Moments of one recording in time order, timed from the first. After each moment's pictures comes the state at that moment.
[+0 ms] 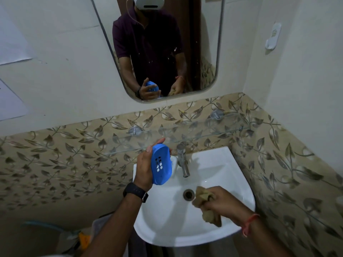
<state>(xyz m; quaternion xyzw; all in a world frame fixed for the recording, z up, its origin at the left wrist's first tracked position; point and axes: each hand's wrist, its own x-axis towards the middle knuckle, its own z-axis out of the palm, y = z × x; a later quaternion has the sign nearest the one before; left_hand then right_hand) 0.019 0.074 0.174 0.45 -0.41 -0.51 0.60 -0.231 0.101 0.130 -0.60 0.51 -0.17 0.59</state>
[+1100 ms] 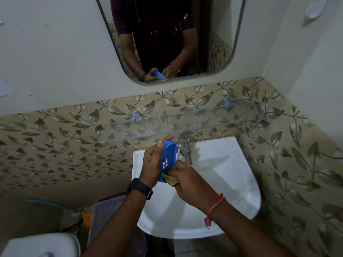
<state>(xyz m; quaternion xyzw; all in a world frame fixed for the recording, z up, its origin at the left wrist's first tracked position) 0.012 0.056 0.138 0.54 -0.41 -0.45 0.59 -0.135 0.071 0.135 -0.86 0.37 -0.21 0.28</state>
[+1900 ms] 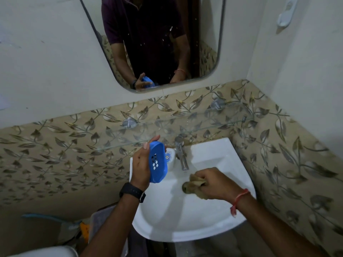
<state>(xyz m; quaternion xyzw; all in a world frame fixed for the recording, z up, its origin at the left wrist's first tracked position) 0.029 0.059 0.140 0.52 -0.42 -0.46 0.59 -0.216 0.046 0.112 -0.78 0.48 -0.12 0.38</state>
